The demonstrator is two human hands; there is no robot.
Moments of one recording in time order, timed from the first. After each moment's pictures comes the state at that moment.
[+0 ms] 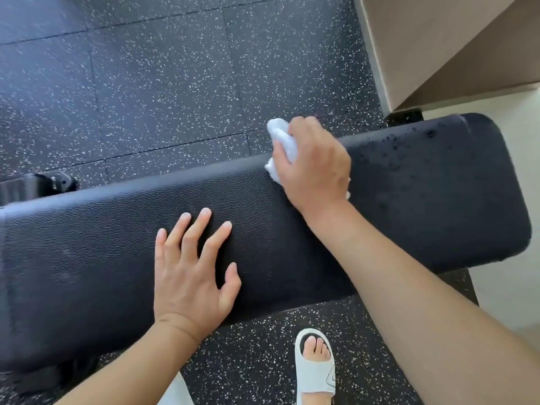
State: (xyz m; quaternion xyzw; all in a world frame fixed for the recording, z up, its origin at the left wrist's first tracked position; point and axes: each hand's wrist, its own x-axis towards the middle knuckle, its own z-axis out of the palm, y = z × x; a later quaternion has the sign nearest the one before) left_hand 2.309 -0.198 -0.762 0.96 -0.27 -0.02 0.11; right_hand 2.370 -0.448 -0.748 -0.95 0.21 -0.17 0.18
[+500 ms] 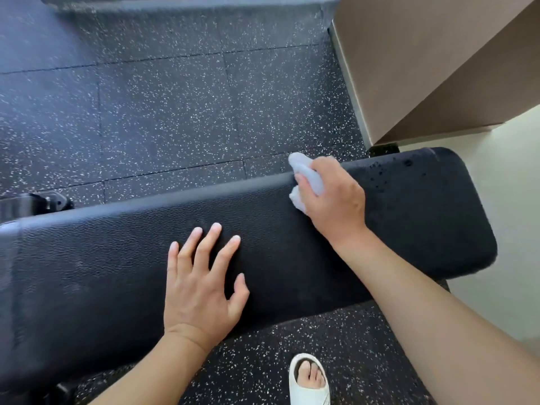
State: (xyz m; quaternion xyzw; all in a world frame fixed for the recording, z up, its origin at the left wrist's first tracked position) left_hand 2.310 -0.195 -0.763 0.95 -0.28 0.00 0.12; right_hand 2.337 -0.470 -0.750 -0.95 0.18 -0.17 0.20
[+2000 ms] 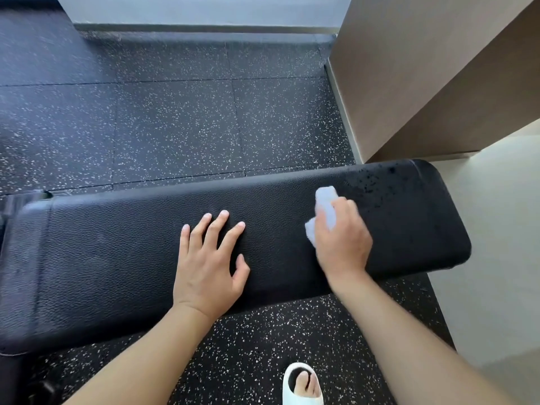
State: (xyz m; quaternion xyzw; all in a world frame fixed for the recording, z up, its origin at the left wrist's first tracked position) left_hand 2.306 -0.193 -0.762 0.95 -0.27 0.02 0.13; right_hand 2.258 -0.441 -0.751 -0.93 0.31 -0.14 0.12
